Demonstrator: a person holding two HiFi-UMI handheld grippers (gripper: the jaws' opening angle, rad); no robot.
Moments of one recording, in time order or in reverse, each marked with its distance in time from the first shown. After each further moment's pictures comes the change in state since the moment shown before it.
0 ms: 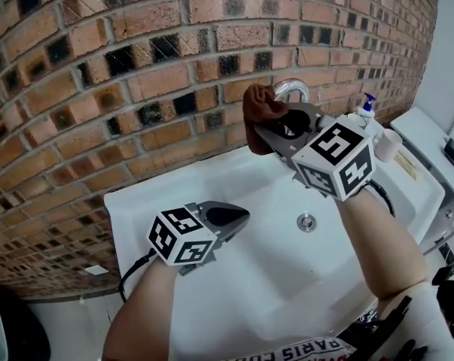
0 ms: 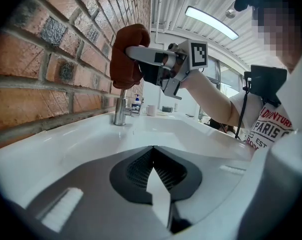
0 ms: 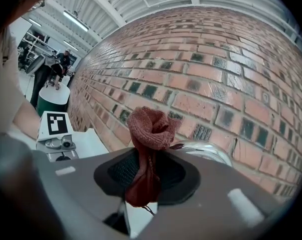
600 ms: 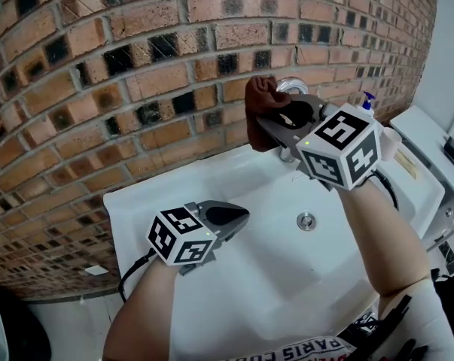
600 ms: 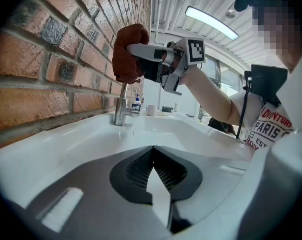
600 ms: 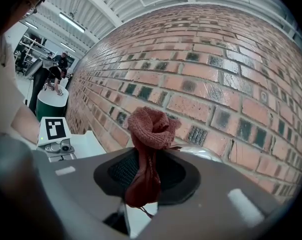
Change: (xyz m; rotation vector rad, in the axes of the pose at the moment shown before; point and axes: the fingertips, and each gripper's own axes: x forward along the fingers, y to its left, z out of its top) left arm 0.000 0.000 0.000 0.000 -0.001 0.000; right arm -0.002 -0.012 0.006 0.024 0.016 0.001
